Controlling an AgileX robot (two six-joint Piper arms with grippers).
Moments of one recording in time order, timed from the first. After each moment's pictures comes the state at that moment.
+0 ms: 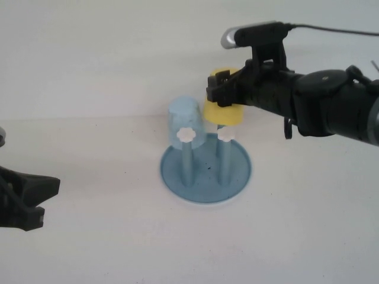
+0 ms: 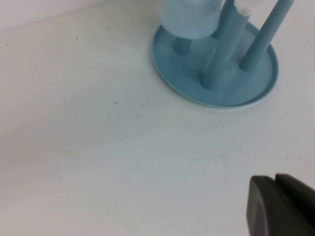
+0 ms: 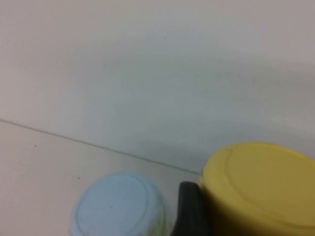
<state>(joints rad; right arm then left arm) 0.53 1.95 -1.44 1.51 -0.09 -1.38 0.14 1.03 -0.72 -1.00 0.86 1.13</state>
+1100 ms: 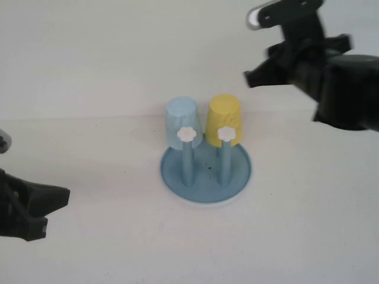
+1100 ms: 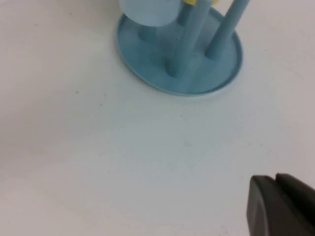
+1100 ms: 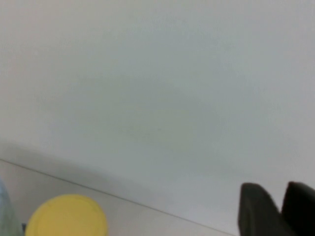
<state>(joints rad) 0.57 1.76 -1.36 1.78 -0.45 -1.89 0.14 1.03 -0.72 -1.00 0.95 1.12</state>
